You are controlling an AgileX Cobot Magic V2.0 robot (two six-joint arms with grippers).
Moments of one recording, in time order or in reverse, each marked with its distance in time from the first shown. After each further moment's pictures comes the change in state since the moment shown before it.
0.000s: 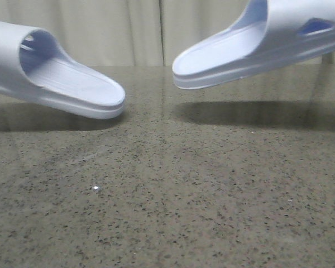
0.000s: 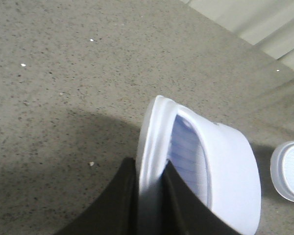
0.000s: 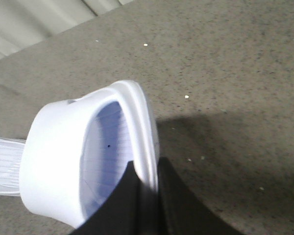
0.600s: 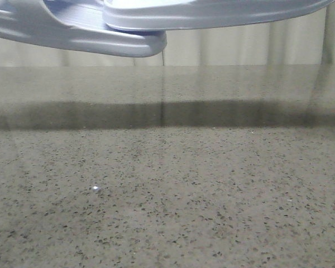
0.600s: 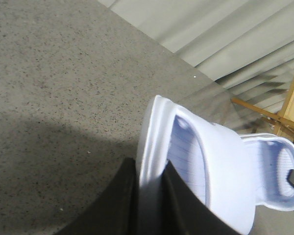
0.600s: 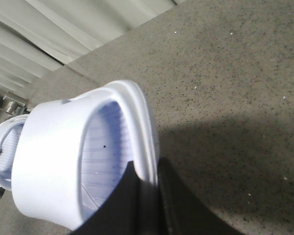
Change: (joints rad) left arm 0.001 0.000 0.000 -0.198 0.183 0.022; right arm 0.000 0.157 -0.002 0.372 0.157 -0.276
